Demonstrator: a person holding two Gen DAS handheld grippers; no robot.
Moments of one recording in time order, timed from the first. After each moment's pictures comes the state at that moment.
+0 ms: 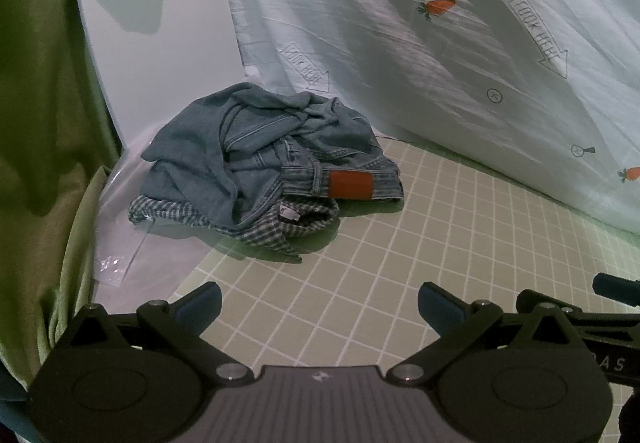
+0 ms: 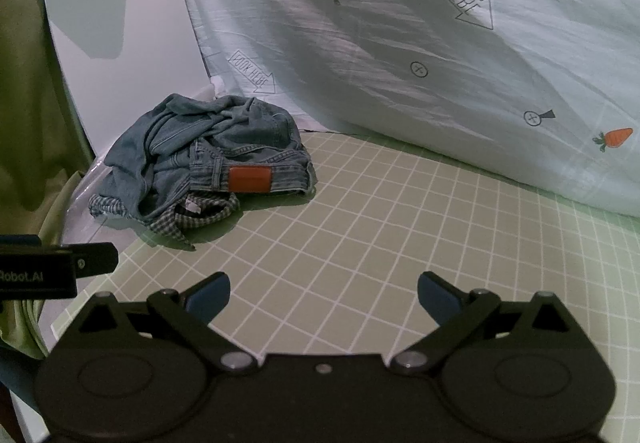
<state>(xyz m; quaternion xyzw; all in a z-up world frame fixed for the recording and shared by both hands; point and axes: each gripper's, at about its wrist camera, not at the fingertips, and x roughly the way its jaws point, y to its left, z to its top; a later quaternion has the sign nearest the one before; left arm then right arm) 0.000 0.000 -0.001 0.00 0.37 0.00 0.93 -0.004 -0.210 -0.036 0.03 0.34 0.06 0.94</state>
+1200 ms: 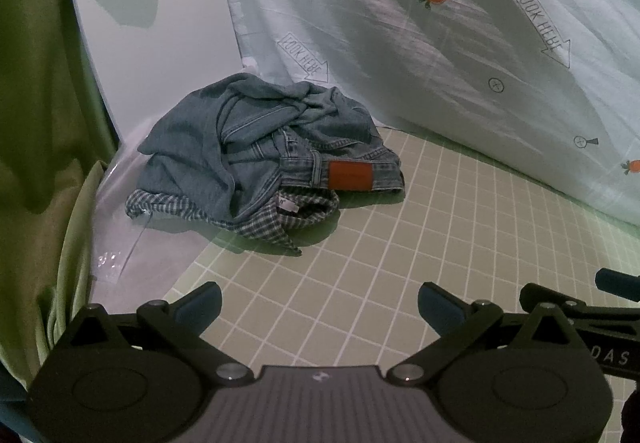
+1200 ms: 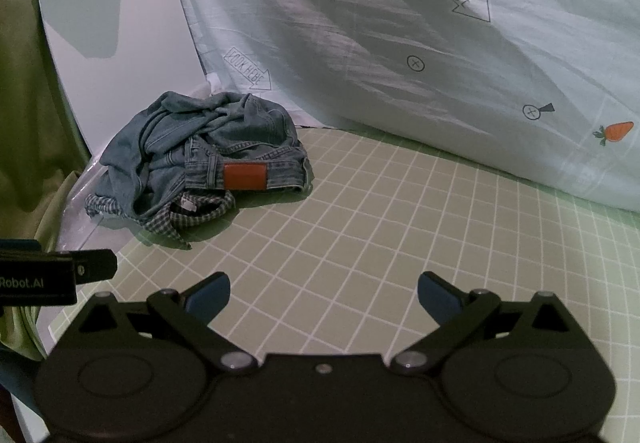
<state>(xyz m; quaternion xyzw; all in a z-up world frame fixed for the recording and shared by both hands) 0.006 0.000 -0.006 0.00 0.38 0.00 0.92 0.001 -0.215 -0.040 0.03 0.34 0.06 0.94</state>
